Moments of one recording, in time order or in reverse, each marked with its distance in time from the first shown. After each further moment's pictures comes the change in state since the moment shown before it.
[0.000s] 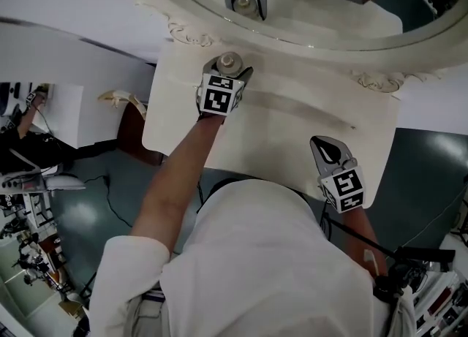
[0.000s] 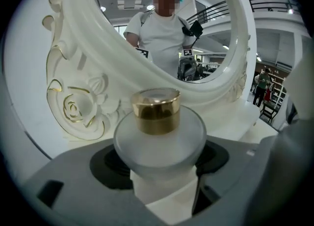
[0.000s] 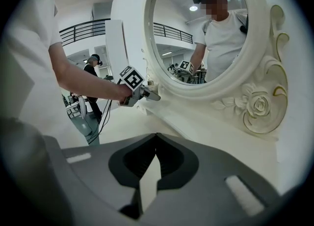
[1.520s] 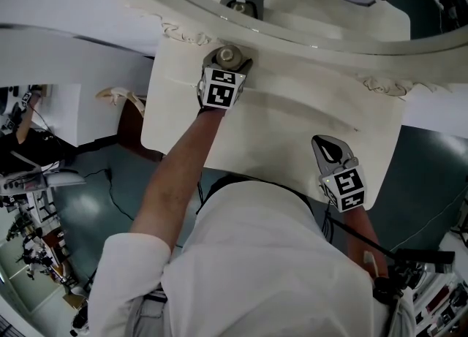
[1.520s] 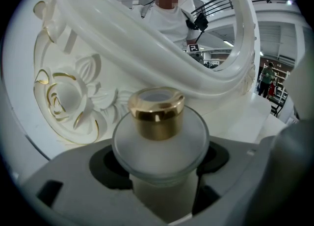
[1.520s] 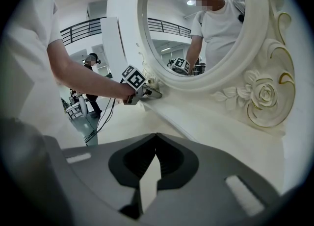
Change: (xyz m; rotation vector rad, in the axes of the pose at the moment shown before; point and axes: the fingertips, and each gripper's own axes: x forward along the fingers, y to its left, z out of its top) left arm 0.040 0.017 -0.005 0.031 0.002 0.042; right arm 0.020 -0.018 -0.013 0.037 0.047 0.024
